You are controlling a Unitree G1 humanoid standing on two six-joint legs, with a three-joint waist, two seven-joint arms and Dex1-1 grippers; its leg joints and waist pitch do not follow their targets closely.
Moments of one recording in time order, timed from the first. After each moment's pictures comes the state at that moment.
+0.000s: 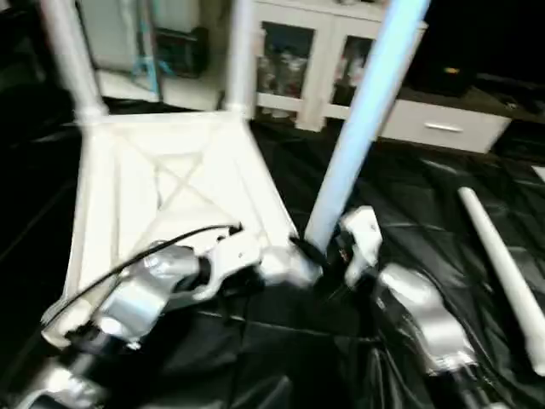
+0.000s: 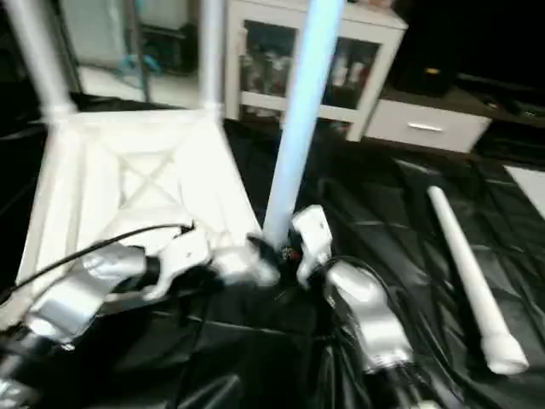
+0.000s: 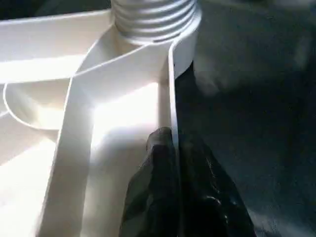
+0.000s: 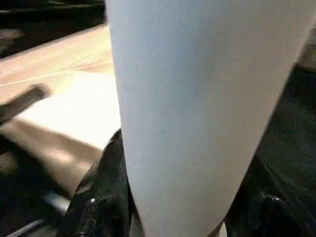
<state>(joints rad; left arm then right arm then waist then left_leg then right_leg) -0.42 0.42 -0.40 0.14 0.06 0.45 -0.93 -0.28 -0.16 0.14 0.30 0.19 0.08 0.53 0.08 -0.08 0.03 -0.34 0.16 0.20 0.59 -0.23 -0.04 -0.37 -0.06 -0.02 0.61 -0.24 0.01</state>
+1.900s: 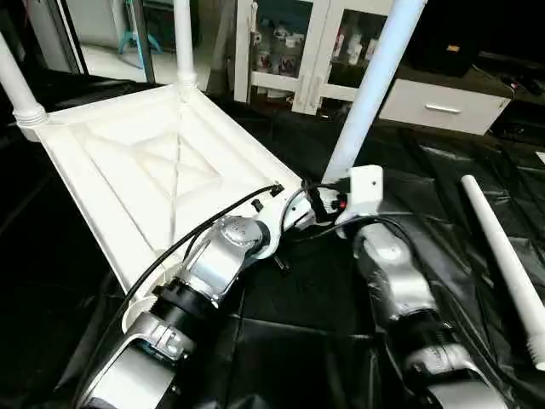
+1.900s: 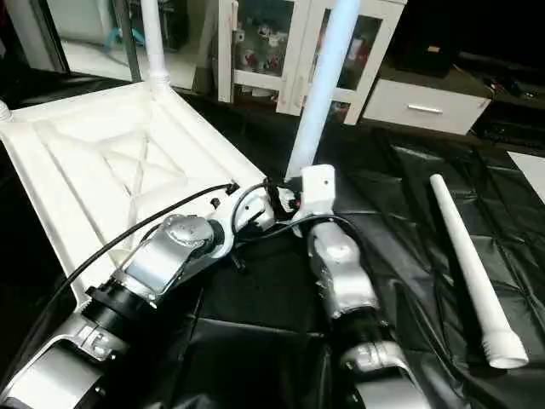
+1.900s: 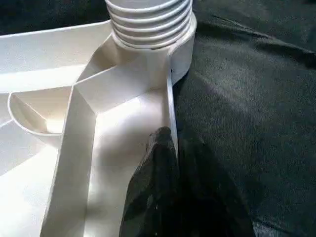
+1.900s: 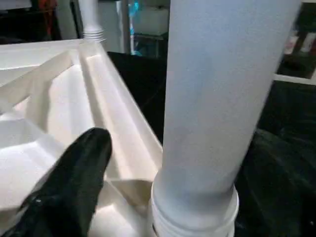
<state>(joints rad) -0.65 0.15 -0.40 0.39 0.15 0.55 -0.59 -0.46 -0.07 0.02 0.45 0.16 0.04 0.26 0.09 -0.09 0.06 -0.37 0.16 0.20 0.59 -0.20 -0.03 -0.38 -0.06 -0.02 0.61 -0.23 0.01</state>
